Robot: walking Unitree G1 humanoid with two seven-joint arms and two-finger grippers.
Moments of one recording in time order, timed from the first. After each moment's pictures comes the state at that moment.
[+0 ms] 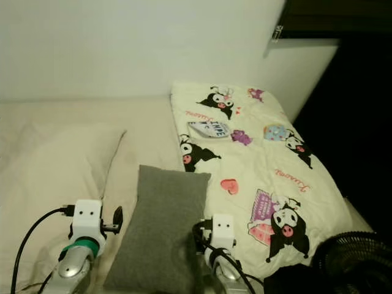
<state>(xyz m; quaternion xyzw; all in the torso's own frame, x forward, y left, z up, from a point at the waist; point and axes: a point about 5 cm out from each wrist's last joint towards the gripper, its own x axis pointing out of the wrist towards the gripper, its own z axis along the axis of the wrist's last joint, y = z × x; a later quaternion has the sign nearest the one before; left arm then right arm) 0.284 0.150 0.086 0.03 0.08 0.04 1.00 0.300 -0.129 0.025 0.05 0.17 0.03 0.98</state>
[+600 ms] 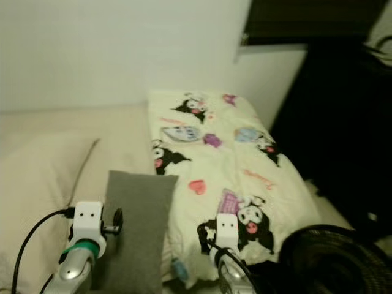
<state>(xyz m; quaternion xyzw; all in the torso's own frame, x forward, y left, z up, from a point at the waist) 0.277 0.156 0.071 0.07 0.10 0.04 0.99 0.298 -0.135 0.018 0.03 0.20 0.03 0.98</state>
